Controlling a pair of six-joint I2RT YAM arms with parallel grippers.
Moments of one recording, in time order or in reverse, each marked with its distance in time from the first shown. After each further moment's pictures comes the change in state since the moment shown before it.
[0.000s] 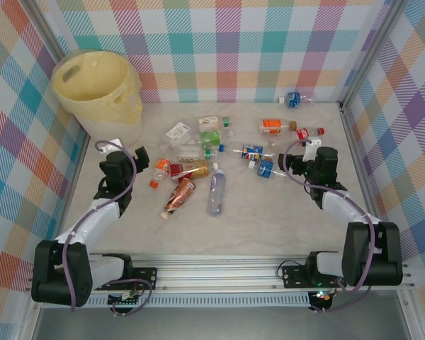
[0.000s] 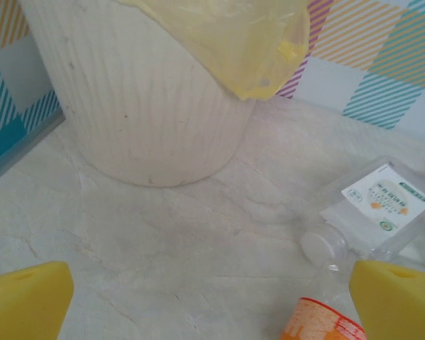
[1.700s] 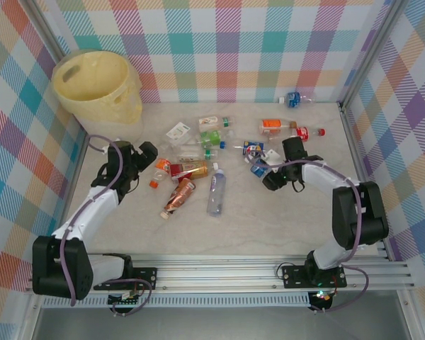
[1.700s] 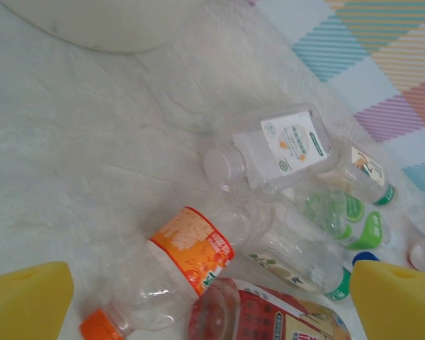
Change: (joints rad) left arm -0.024 0.090 0.188 -0.324 0.301 -0.448; right arm 0.203 0.291 0.331 -0.634 0.029 -0.573
